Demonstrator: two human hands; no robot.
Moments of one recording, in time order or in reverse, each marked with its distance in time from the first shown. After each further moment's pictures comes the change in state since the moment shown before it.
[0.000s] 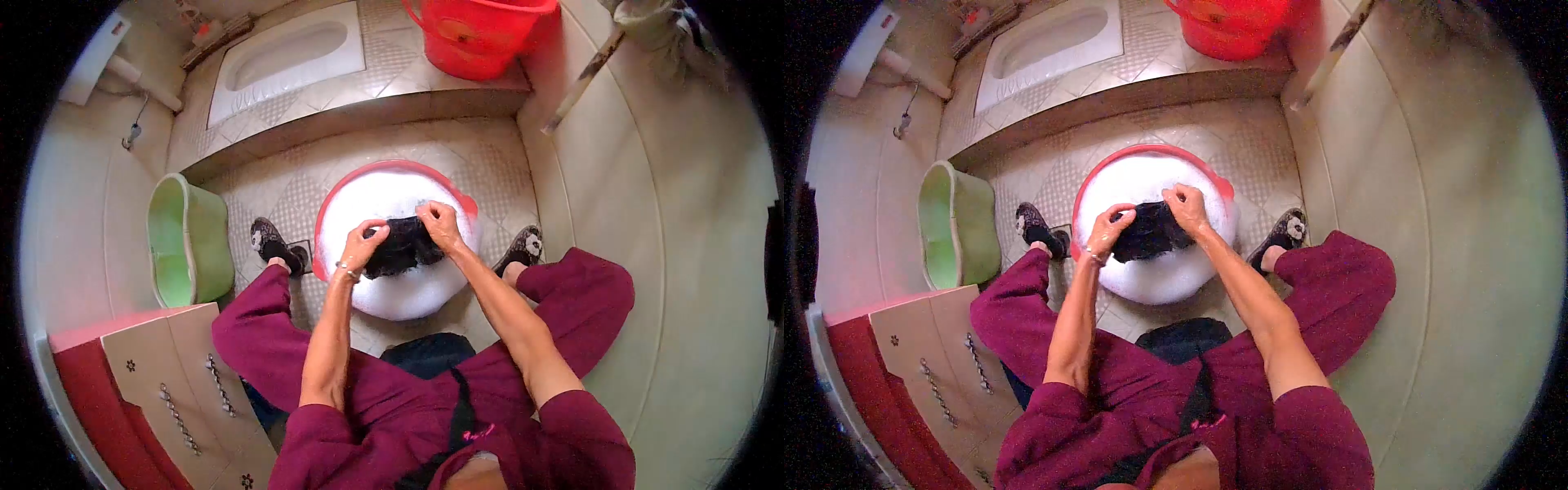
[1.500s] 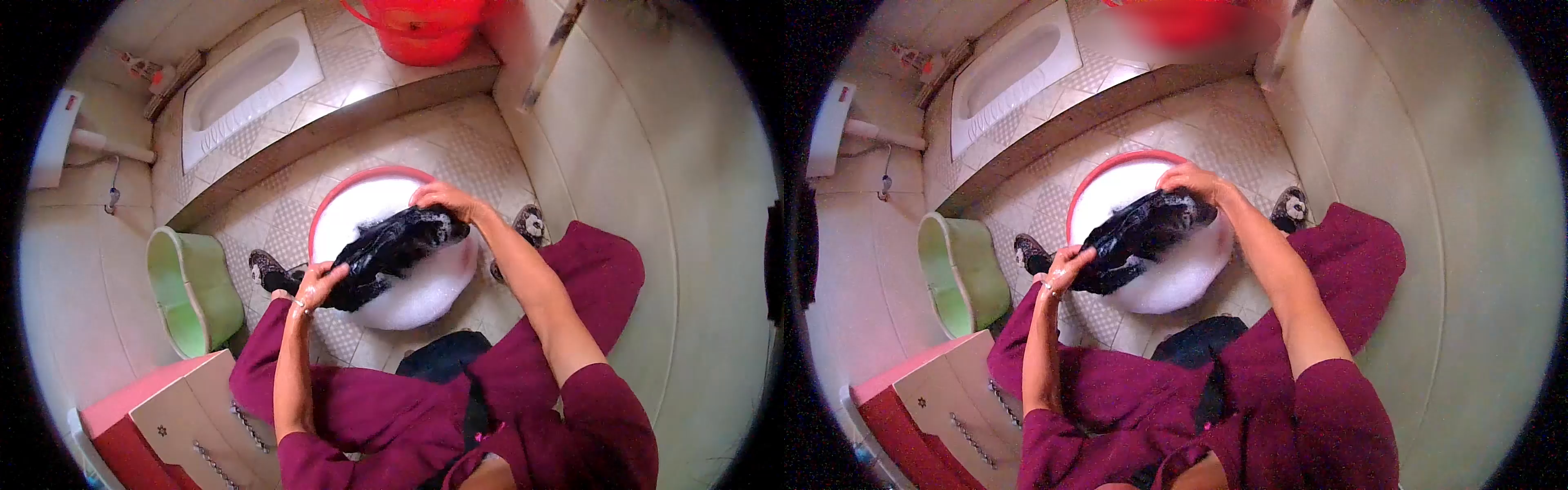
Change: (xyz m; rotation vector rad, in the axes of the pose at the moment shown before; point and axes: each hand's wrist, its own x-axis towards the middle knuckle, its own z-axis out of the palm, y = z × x) left_hand -0.021 0.029 -0.065 0.246 -0.196 -0.207; right_hand 0.063 0.018 -0.059 0.346 -0.703 0.362
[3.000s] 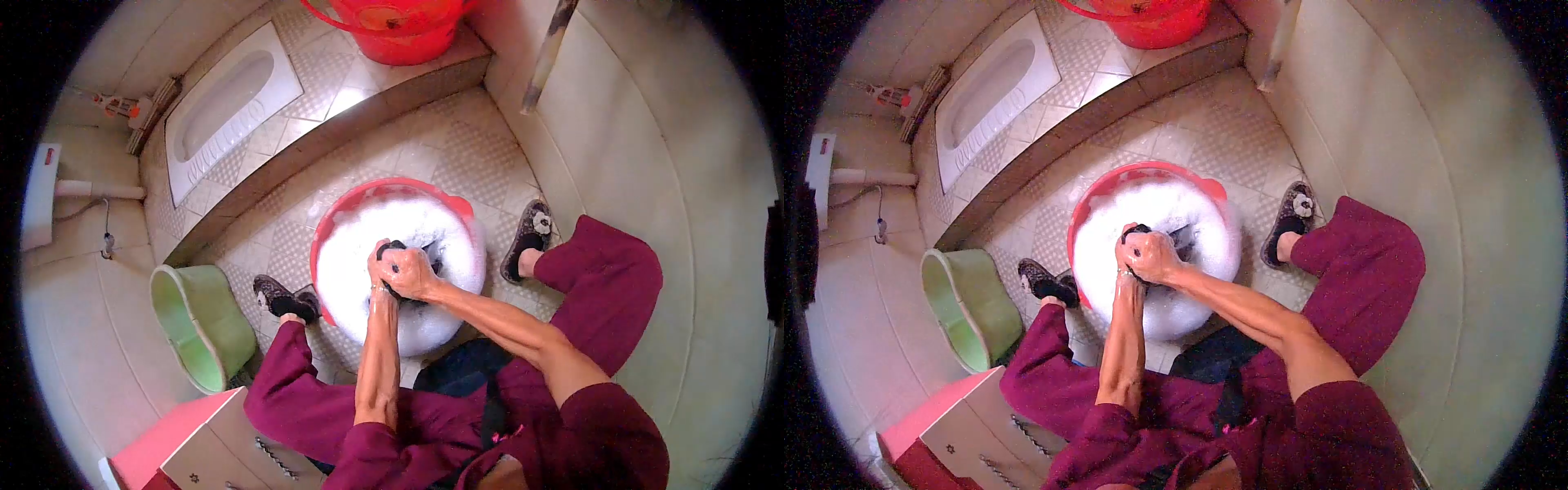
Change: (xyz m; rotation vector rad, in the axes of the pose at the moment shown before) left_hand 0.173 -0.086 0.089 -1.335 -0.775 0.374; right_hand 0.002 0.007 0.129 -0.546 0.621 -0.257
